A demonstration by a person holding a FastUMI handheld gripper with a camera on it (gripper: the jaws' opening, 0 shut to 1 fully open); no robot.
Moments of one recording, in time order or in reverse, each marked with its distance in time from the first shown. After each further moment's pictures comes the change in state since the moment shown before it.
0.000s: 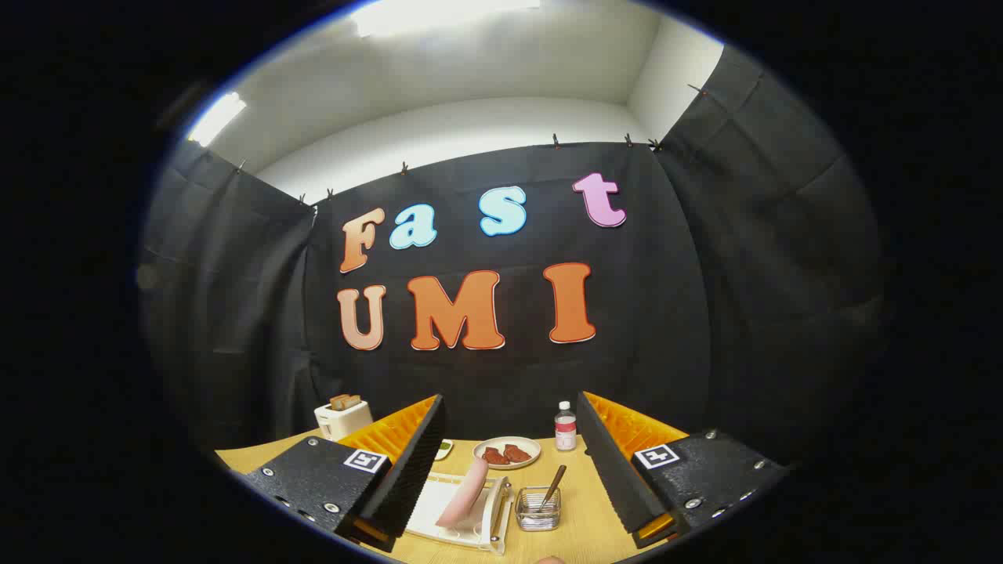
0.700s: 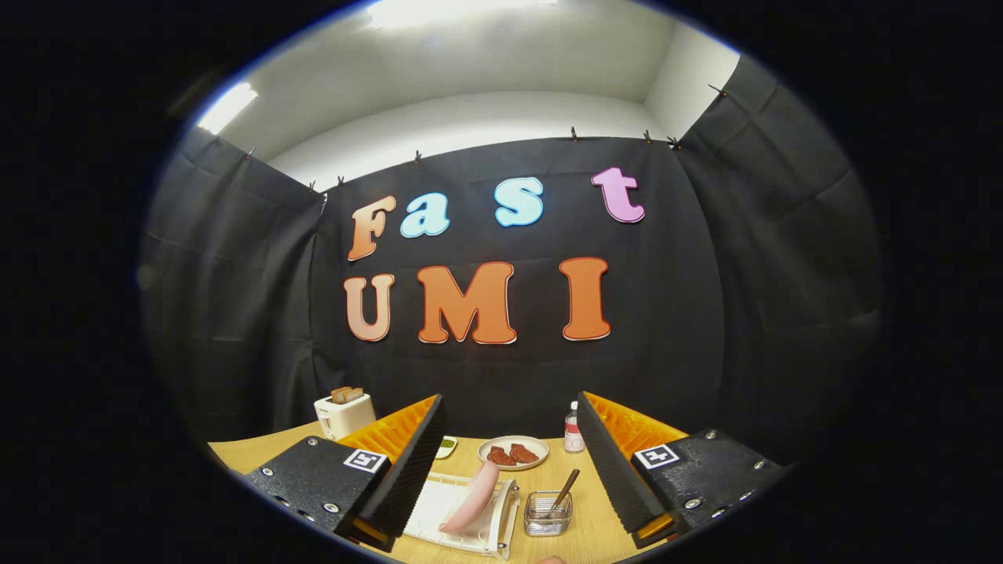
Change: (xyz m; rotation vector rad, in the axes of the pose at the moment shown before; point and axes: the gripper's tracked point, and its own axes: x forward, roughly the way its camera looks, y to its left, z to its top) arm 0.024 0.027 -0.006 -0.016 0.023 0.040
